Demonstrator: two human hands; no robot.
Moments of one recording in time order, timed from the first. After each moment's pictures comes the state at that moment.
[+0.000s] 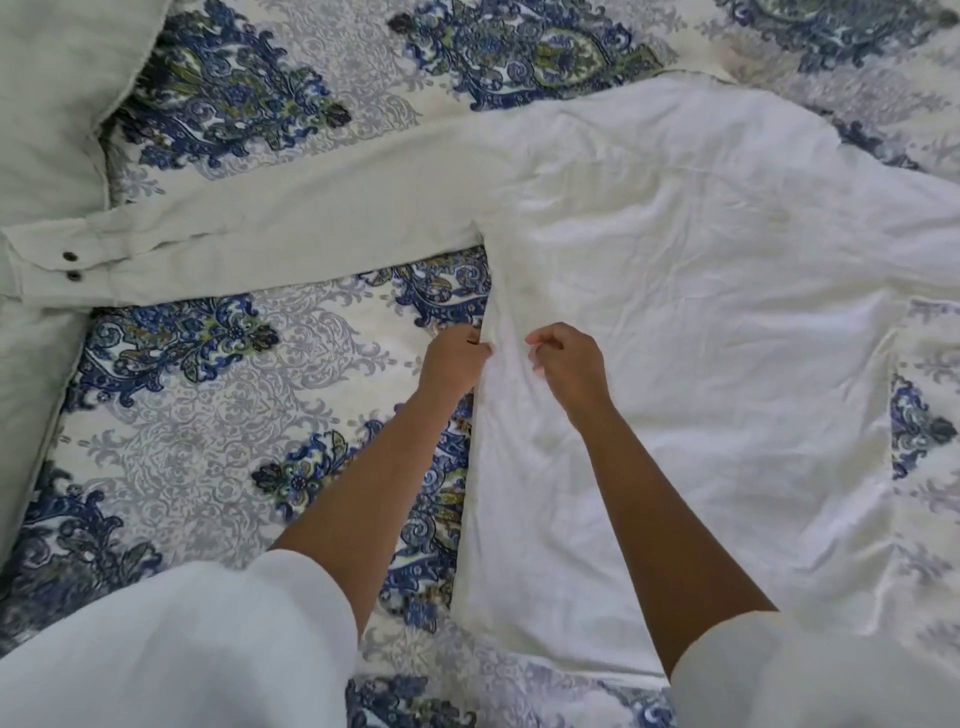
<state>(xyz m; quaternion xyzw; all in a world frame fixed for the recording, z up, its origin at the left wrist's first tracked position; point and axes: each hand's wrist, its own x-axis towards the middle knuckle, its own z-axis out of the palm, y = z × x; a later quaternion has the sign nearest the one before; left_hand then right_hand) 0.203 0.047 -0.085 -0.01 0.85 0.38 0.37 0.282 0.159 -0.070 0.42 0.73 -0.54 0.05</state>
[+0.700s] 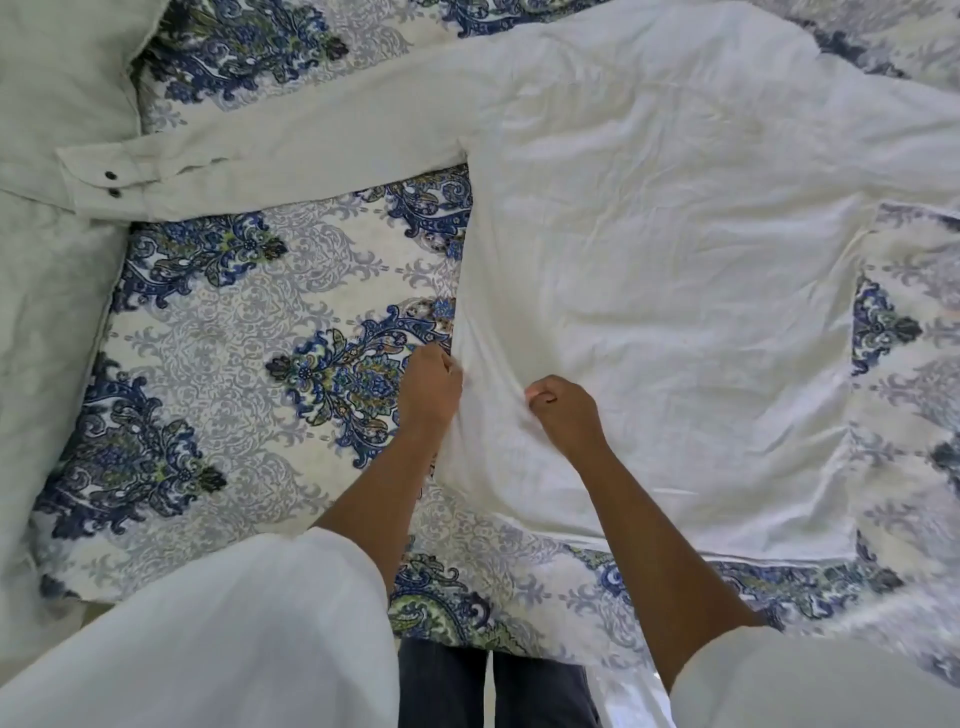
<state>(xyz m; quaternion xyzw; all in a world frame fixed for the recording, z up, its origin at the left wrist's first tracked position) 0.341 -0.017 -0.076 0.03 0.94 0.25 0.25 0.444 0.114 -0.067 0.39 0.76 -0.49 0.16</state>
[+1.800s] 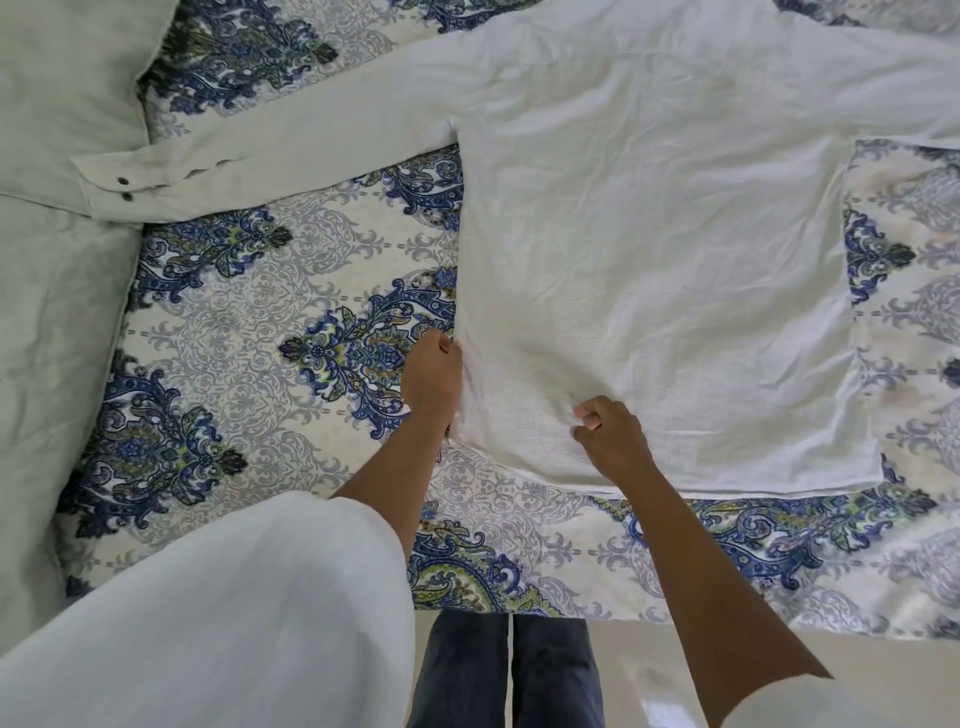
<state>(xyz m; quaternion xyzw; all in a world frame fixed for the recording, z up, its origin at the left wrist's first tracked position) 0.366 -0.038 -0.079 -0.01 0.93 0.29 0.22 0.537 0.095 -0.083 0.42 0.78 -0.44 0.17</state>
